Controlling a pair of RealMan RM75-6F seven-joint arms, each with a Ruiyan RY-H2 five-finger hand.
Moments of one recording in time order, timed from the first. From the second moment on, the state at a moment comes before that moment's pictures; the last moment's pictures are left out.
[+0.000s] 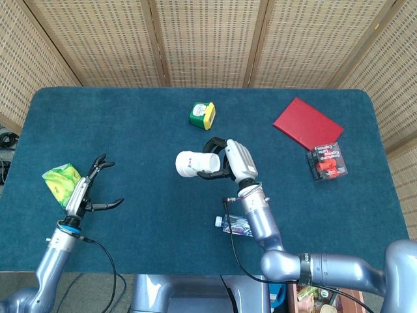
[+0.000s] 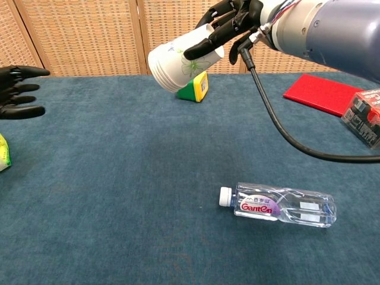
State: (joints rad) left arm -0.36 -1.42 -0.22 -1.59 1.34 1.13 -0.77; right arm 0.92 -1.60 0.55 -1.81 -0.57 1.18 -0.25
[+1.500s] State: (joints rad) left arm -0.63 -1.65 -0.27 -1.31 1.42 0.97 -1.20; right arm 0.94 -1.59 0.54 -1.77 -0.55 1.15 -0.21
